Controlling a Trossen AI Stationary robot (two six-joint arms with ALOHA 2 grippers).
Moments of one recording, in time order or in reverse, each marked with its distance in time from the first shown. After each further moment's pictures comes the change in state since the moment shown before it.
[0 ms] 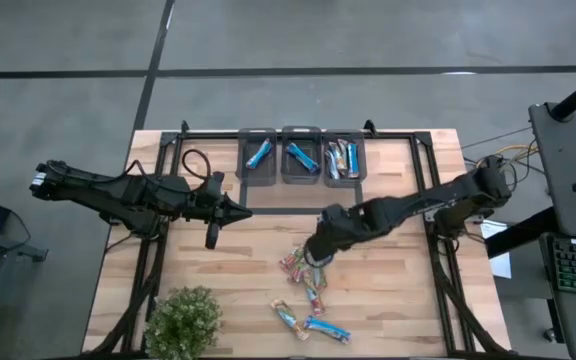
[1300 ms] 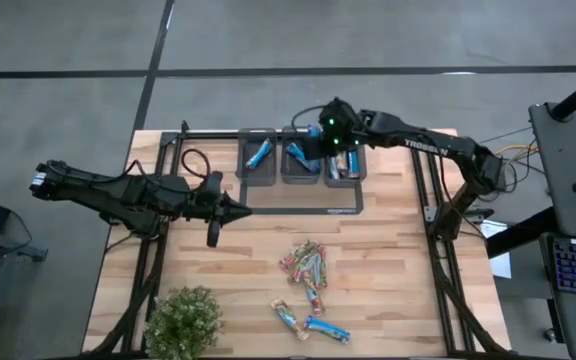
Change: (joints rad) left arm 0.000 0.000 0.000 0.001 -0.035 -0.050; right arm -0.675 0.035 0.182 0.150 -0.183 -0.557
